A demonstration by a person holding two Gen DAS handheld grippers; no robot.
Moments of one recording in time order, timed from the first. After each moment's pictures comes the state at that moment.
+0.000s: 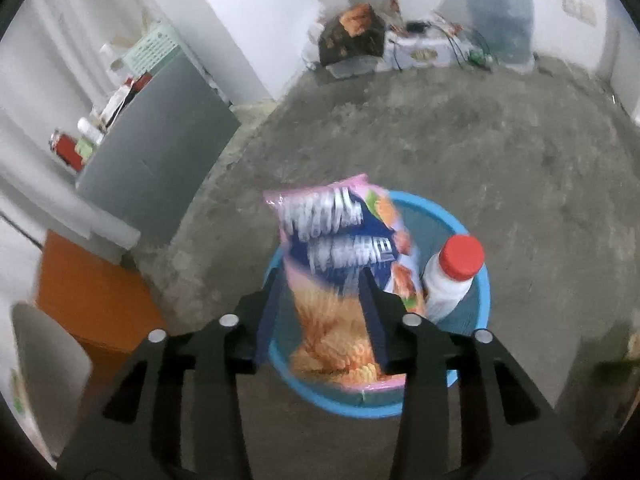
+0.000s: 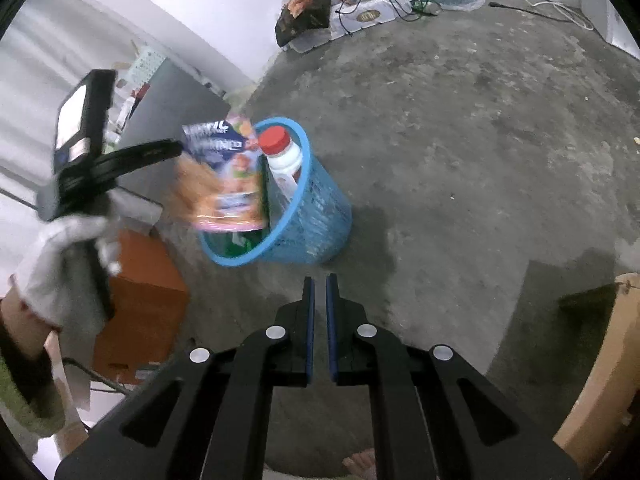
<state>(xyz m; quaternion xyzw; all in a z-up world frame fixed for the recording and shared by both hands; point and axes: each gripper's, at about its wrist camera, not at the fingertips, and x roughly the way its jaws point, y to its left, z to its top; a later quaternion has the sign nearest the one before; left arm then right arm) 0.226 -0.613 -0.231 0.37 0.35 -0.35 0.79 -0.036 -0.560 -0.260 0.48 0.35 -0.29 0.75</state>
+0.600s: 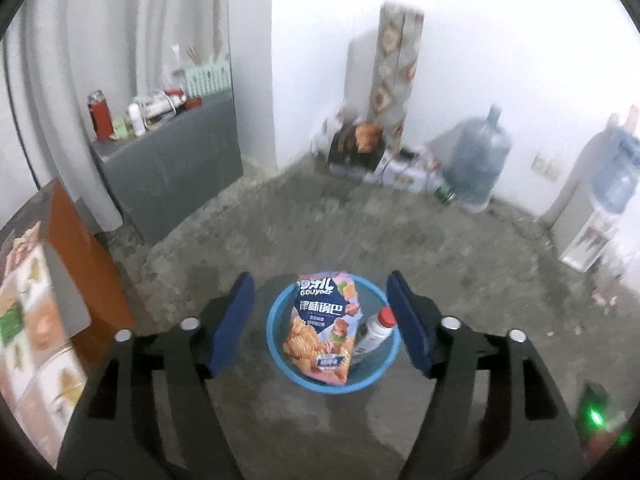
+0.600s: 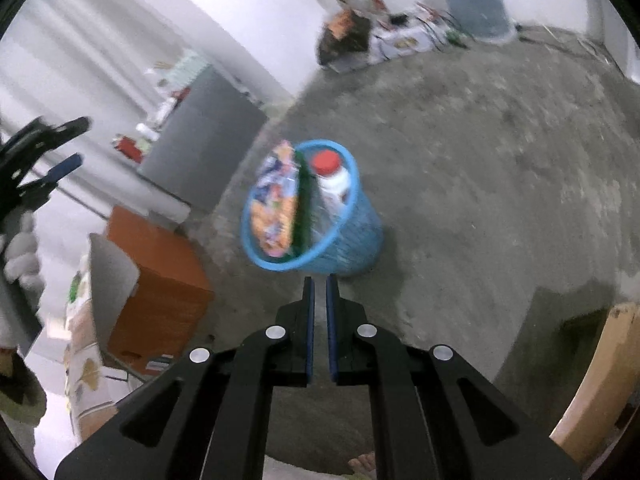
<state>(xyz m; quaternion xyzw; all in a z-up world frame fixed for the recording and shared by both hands) 0.216 -0.447 -0.021 0.14 0.33 -0.43 0.83 -0.030 -0.535 -0.188 0.43 0.31 -0.26 0.81</state>
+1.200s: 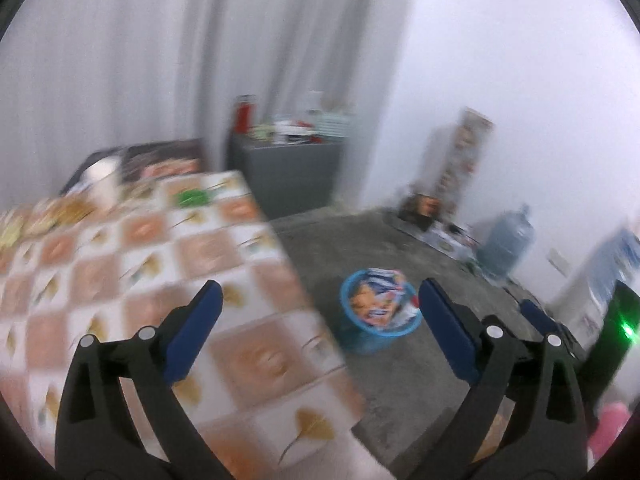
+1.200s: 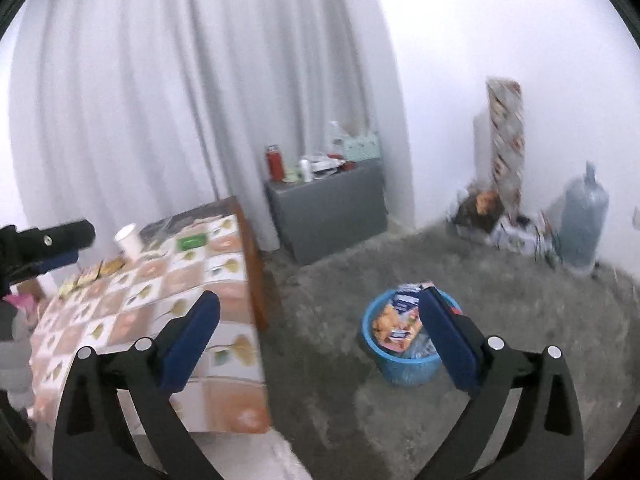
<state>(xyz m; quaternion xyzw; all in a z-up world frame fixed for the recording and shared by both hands) 0.073 -0.117 0.048 -0.02 0.30 -0.28 0.91 -0.008 -0.322 0.010 0.11 0.21 -0.16 0.96</state>
